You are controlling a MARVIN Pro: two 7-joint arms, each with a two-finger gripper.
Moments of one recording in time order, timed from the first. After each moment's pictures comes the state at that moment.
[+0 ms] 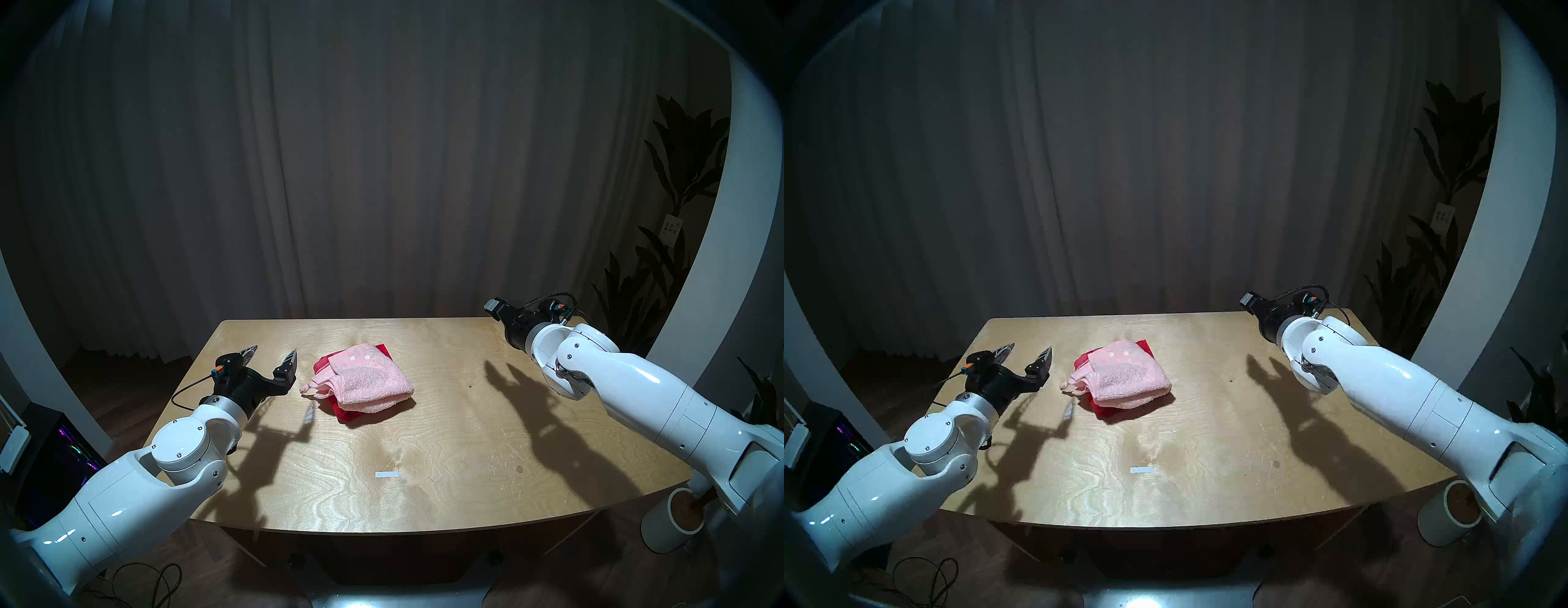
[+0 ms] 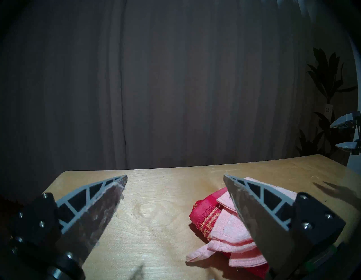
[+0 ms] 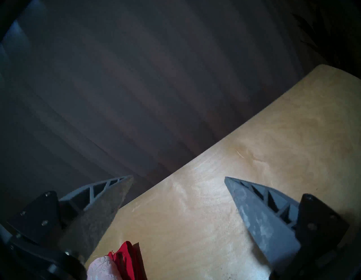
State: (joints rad) left arm 1.67 -0.68 -1.17 -1.80 -0.81 -0.17 0.28; right arm -0.96 -0.68 0.67 -1.59 1.78 -0.12 -0.39
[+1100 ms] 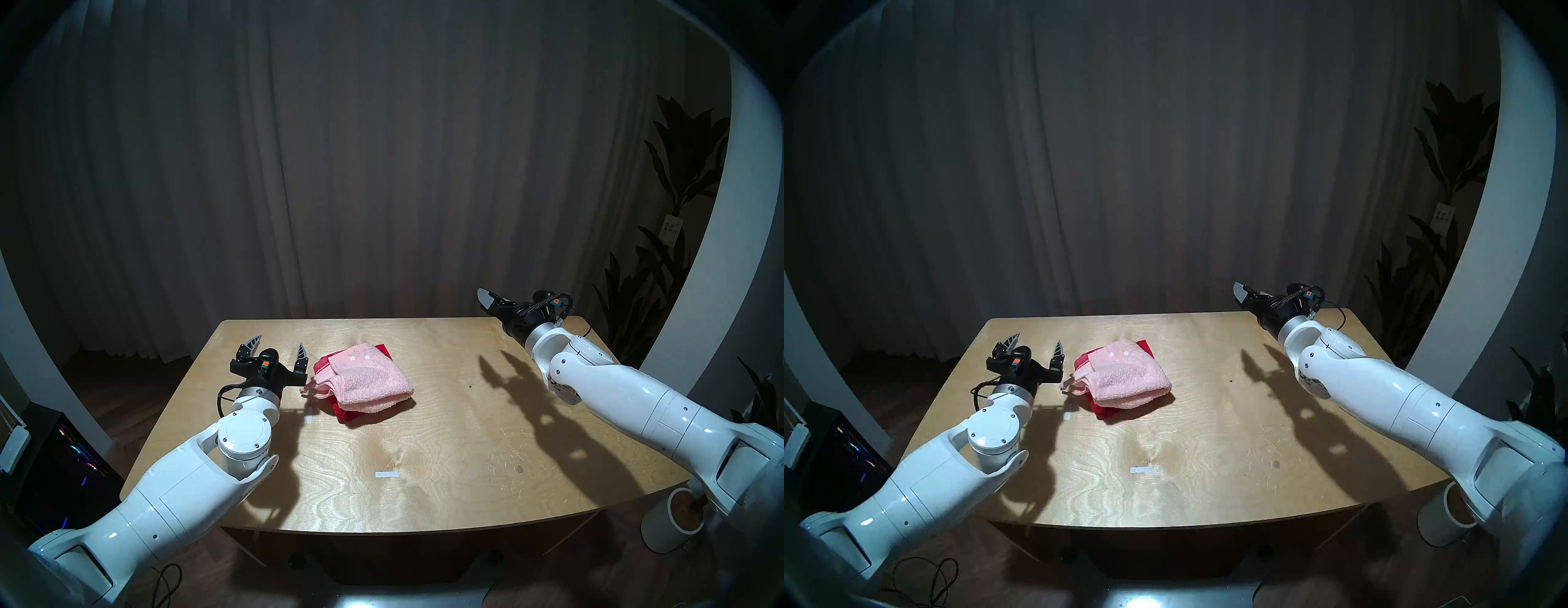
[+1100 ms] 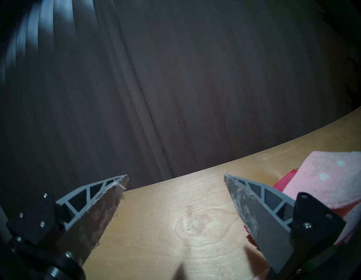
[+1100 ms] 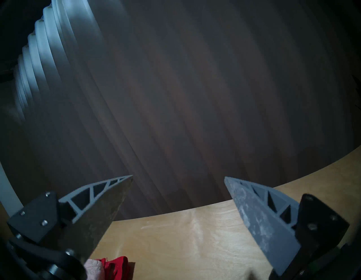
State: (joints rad) left arm 1.41 -0.90 -0.97 -1.53 -0.35 -0.04 0.60; right arm -0.94 -0.75 0.62 -1.37 1.55 -0.28 0.02
